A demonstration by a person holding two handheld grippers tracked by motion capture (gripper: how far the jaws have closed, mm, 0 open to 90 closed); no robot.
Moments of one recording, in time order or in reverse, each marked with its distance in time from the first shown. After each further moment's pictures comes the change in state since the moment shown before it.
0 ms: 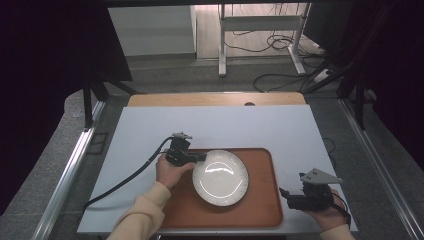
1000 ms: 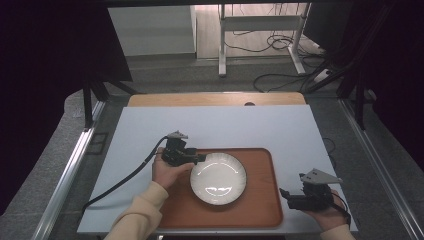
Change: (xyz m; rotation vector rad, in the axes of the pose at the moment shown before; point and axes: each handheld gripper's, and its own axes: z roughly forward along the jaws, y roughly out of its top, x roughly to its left) left arm 0.002 -0.001 -0.017 -0.064 0.030 0.045; right arm -0.002 -0.003 0.002 0.010 0.008 0.009
